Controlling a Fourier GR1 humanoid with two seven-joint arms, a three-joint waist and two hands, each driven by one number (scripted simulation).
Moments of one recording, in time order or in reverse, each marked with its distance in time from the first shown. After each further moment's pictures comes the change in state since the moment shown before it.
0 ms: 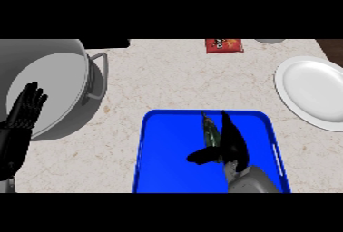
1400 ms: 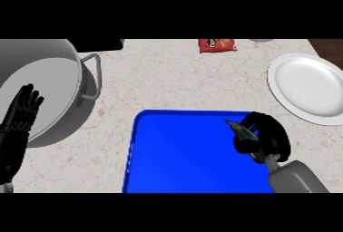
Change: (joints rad) left arm 0.023 -0.039 0.034 -0.036 -0.036 -0.006 0.021; right arm 0.021 -0.256 -0.092 0.070 0.047 0.095 -0.322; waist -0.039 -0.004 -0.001
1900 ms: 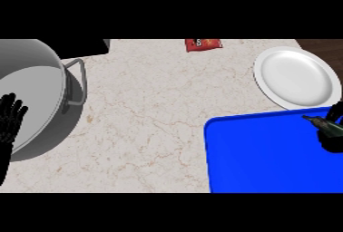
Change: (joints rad) left arm 0.085 0.007 0.057 -0.066 0.027 0.006 0.045; right arm 0.106 -0.444 -0.252 0.032 -0.121 0.031 -0.477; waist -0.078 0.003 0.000
